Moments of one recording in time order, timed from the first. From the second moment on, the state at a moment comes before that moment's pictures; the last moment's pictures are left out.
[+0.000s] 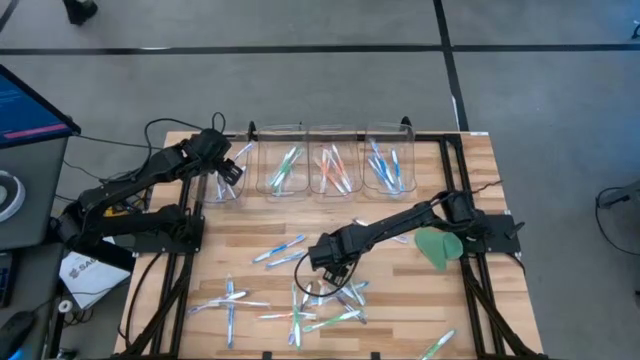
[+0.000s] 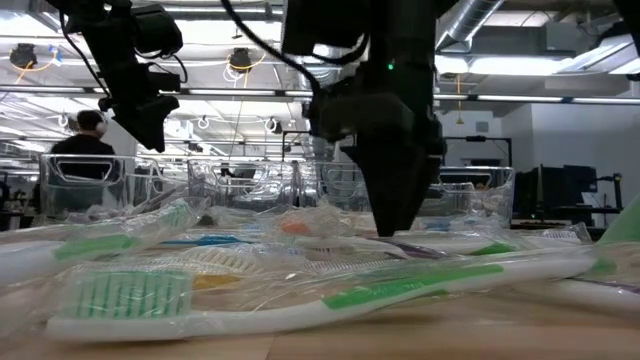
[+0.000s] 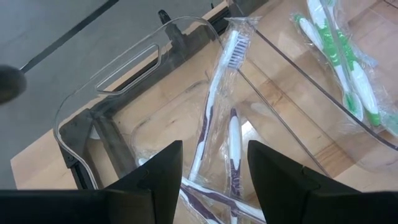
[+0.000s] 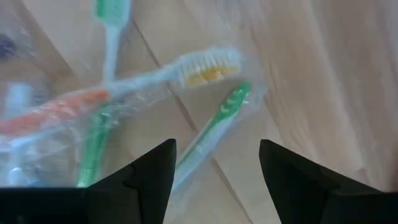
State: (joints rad) left arm 0.74 0.94 0.72 -0.74 -0.36 -0.06; right arm 0.25 2.17 1.64 -1.01 0.09 0.73
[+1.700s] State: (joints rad) left arm 0.74 0.94 0.72 -0.73 -0.36 -0.07; right arm 0.24 2.18 1.64 -1.06 0.13 0.65
